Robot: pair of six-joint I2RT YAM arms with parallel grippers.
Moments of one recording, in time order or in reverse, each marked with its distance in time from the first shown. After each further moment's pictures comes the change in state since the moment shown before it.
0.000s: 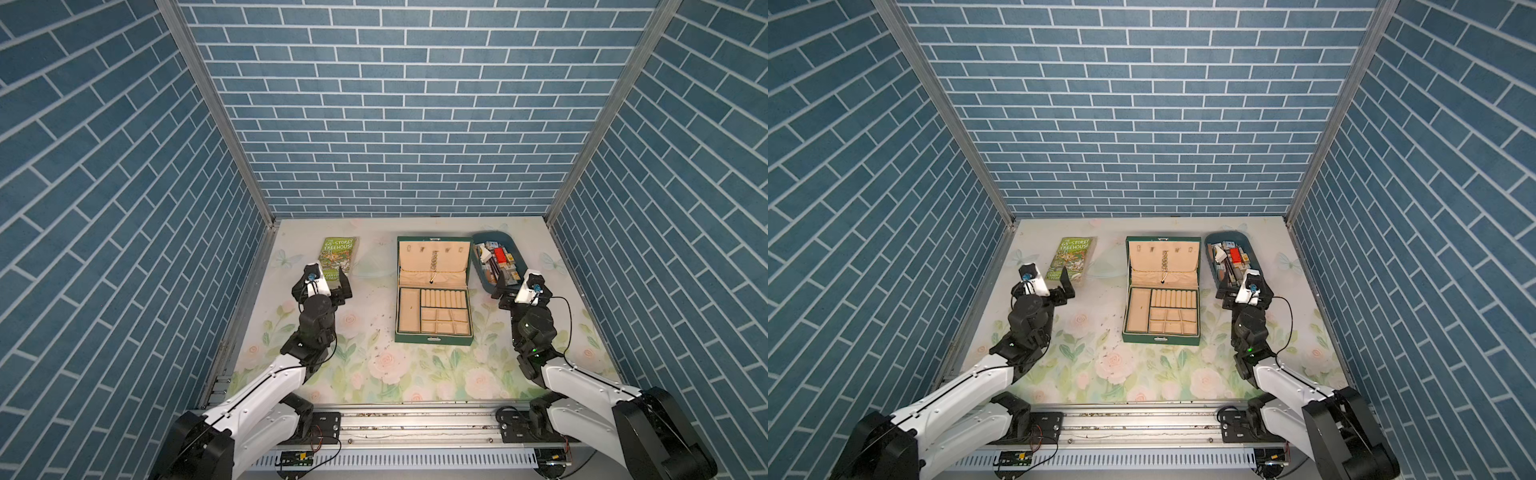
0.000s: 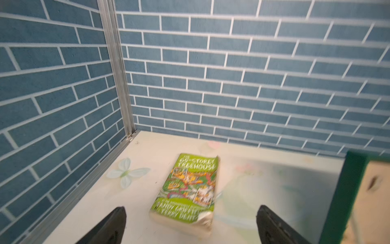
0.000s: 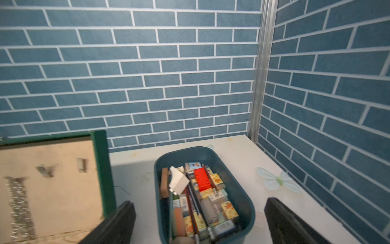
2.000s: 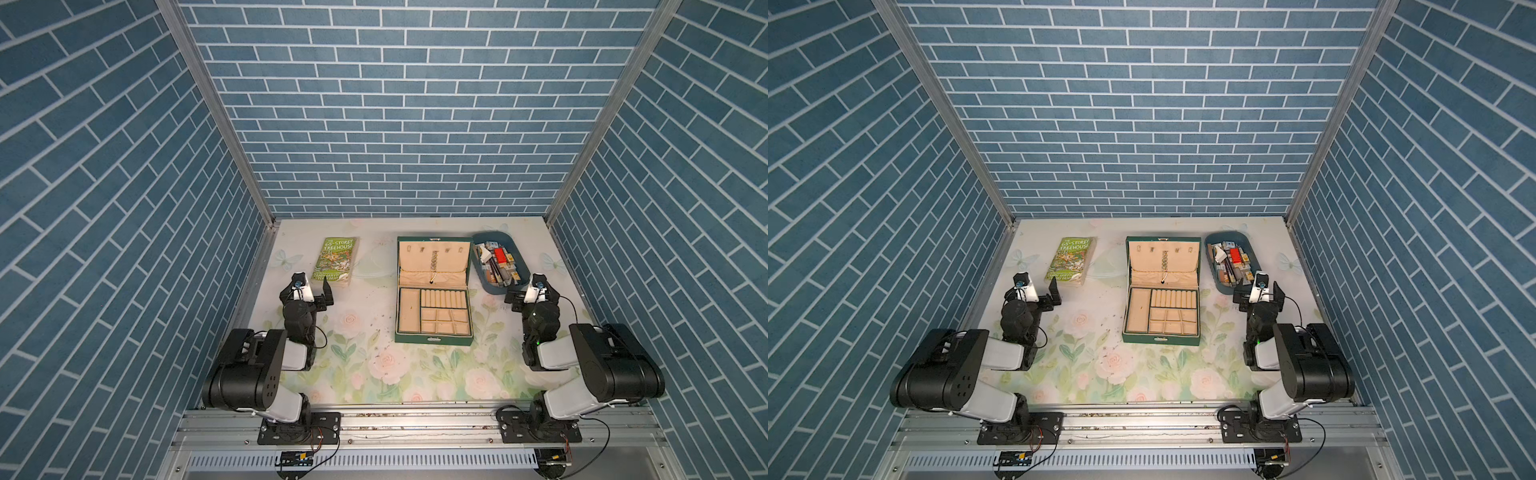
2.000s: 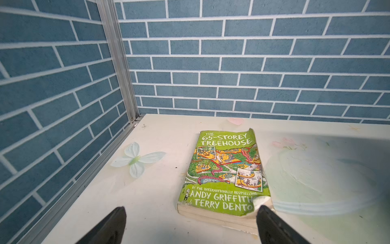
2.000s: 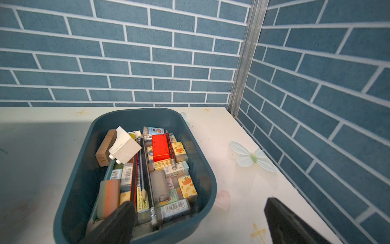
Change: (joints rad) left arm 0.396 0.534 -0.103 0.657 0.428 0.033; right arm -0.278 0.457 -0.002 0.330 -0.233 -0.071
